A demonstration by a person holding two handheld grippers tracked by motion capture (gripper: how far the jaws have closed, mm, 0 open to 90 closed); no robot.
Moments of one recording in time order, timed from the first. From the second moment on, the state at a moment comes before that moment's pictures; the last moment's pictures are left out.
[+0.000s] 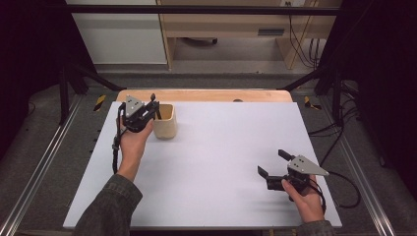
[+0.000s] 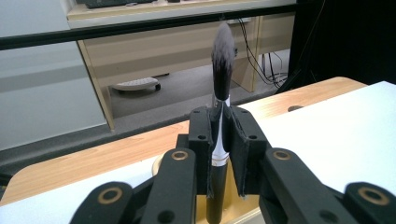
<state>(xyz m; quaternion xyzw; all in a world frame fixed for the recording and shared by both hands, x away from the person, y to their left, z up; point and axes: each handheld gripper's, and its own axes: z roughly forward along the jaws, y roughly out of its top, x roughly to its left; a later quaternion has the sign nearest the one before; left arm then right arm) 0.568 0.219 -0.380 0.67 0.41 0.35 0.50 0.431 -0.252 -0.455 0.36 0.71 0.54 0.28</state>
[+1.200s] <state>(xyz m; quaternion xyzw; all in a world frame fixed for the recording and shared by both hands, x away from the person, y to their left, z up) 0.564 0.225 -0.385 0.66 0.42 0.36 0.51 0.430 -0.252 -0.455 0.36 0.71 0.54 0.27</state>
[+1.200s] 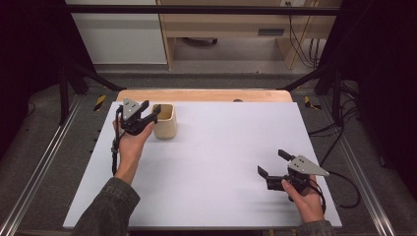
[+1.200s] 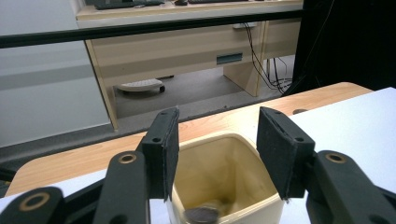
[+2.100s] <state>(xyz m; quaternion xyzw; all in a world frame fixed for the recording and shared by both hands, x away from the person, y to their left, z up) 0.561 0.226 -0.382 0.66 0.40 0.36 0.53 0.430 -0.251 -0.454 0.36 0.71 0.55 0.27</state>
